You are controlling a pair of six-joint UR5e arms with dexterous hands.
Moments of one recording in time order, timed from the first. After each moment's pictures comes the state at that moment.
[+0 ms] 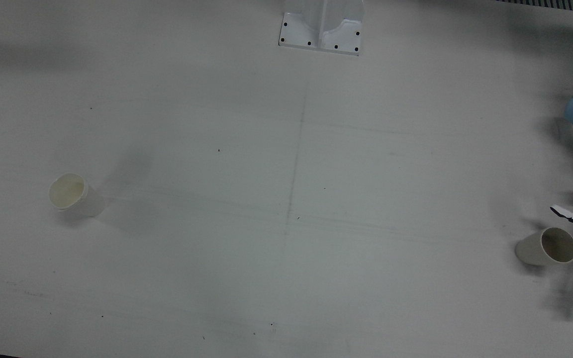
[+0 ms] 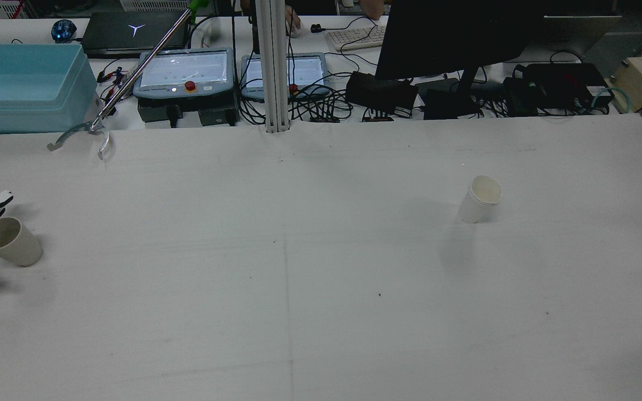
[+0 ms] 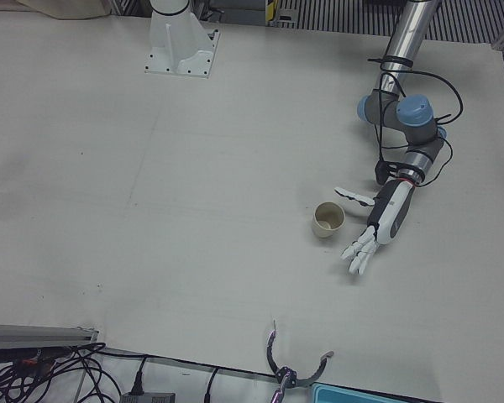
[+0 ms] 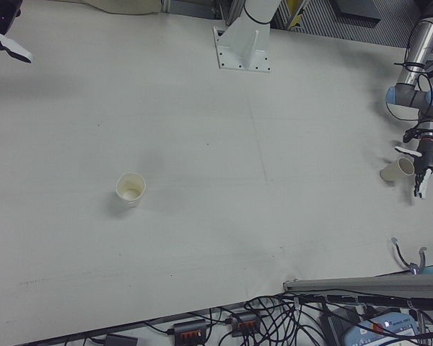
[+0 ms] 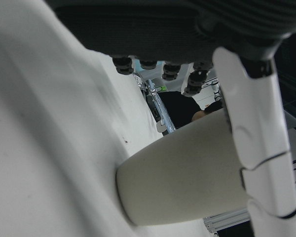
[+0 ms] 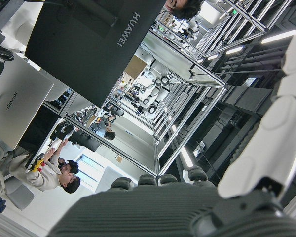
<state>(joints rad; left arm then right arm) -0.91 -1.56 -1.26 -0.55 1.34 0.53 1.31 -1.68 2.11 -3.59 -1.12 -0.57</state>
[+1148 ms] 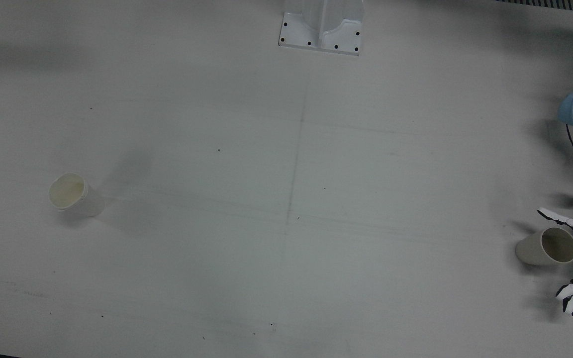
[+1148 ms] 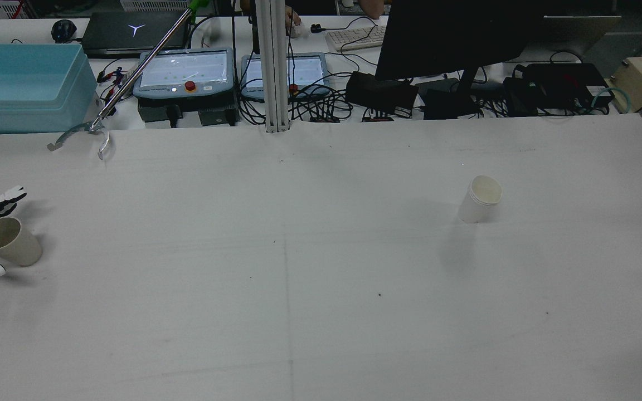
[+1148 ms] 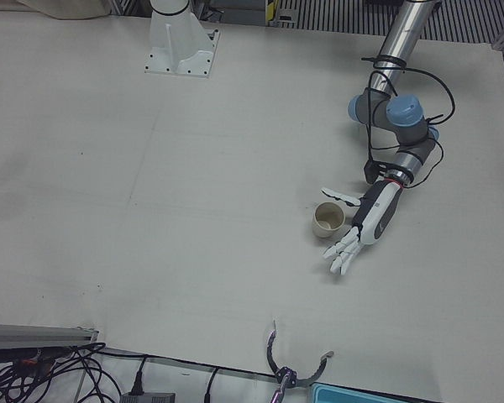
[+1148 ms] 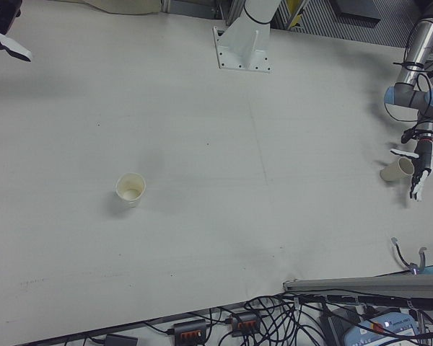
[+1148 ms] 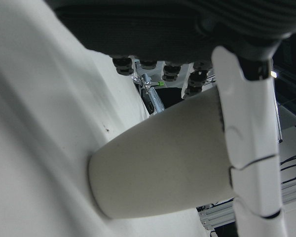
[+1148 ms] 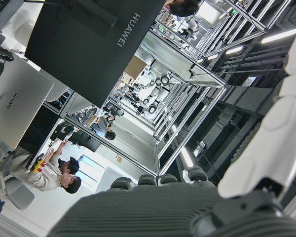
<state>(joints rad) -0.91 -1.58 -1.31 -0.48 1.35 0.52 1.31 -1.68 2.11 -3.59 -1.12 -0.56</state>
